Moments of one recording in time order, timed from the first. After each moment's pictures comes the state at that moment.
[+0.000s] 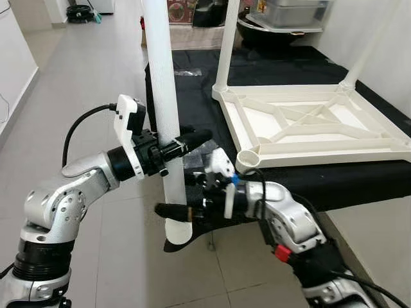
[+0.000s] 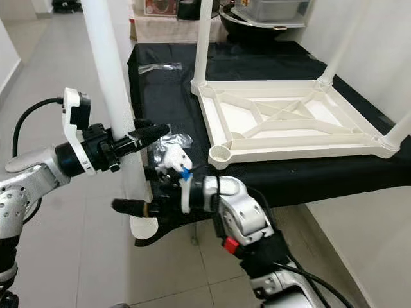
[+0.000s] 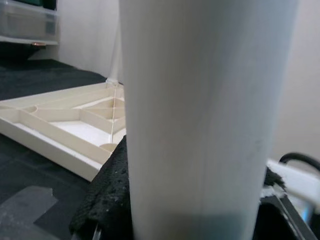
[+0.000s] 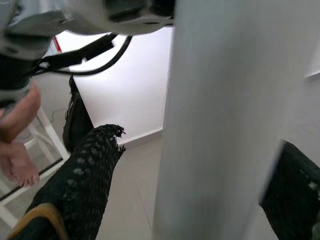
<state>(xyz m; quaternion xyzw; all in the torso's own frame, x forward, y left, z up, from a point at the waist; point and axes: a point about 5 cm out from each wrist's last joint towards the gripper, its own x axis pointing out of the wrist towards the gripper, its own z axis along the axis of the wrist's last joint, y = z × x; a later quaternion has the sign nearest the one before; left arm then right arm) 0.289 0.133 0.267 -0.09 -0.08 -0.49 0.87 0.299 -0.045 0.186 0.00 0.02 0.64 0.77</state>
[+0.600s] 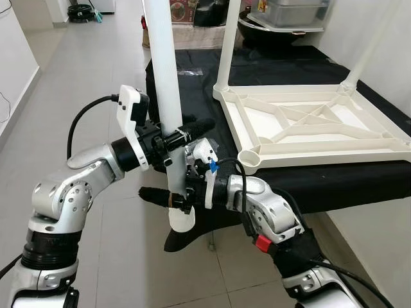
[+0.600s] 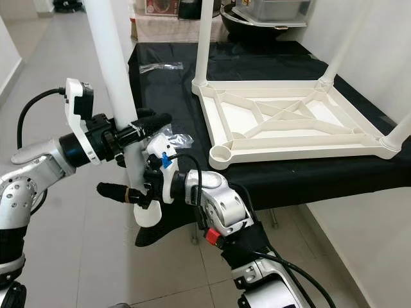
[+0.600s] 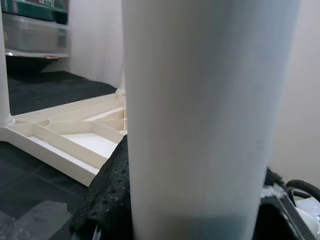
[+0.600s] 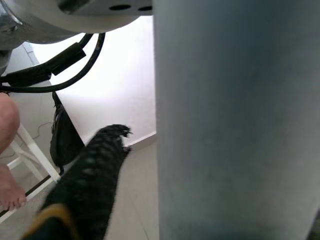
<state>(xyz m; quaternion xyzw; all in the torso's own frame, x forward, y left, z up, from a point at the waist) 0.299 0.132 0.274 -0.09 -0.10 -0.47 0.87 0.308 -0.025 0.187 0.03 0.03 0.61 0.79</state>
